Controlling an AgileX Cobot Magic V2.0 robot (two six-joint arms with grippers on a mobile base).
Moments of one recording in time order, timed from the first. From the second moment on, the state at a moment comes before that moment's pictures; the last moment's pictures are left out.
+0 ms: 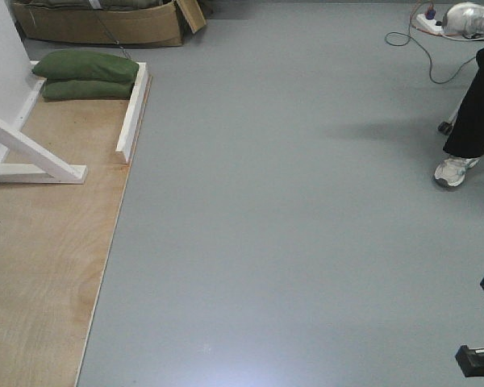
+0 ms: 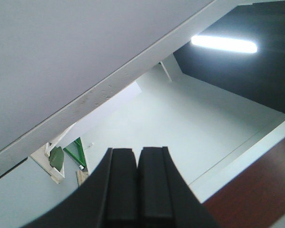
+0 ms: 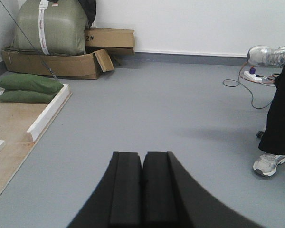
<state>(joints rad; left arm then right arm) 1.24 1.54 -1.59 -0.67 -0.23 -0.38 0.07 -0.01 0.03 0.02 0.28 -0.05</state>
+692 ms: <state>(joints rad) 1.24 1.82 -1.94 -0.70 0.24 -0.39 0.07 -0.01 0.03 0.02 0.28 -0.05</state>
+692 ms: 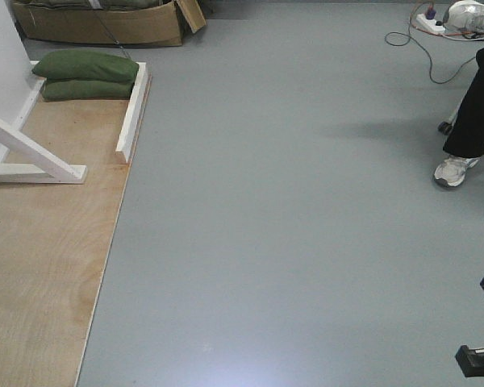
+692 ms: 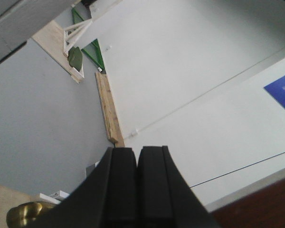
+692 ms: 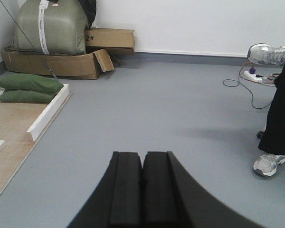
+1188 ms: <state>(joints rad) 1.26 1.78 -1.95 -0.95 0.36 -0.39 0.07 -0.01 0.03 0.02 0.28 -0.05</state>
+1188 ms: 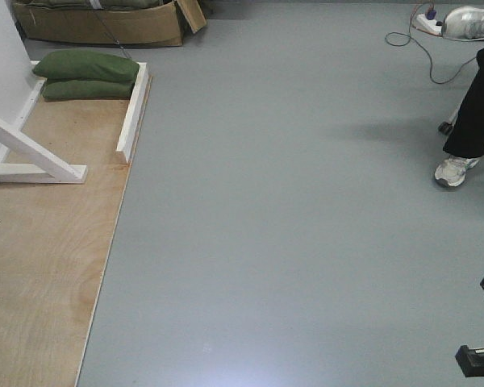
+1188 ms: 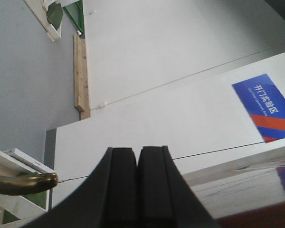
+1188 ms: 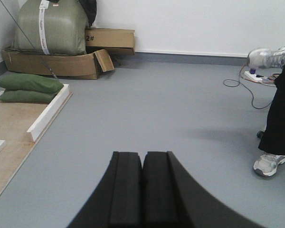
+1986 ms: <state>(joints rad) 1.25 1.66 -1.95 -1.03 0.43 -0.39 0.07 -0.01 0.03 0.02 0.28 -0.05</state>
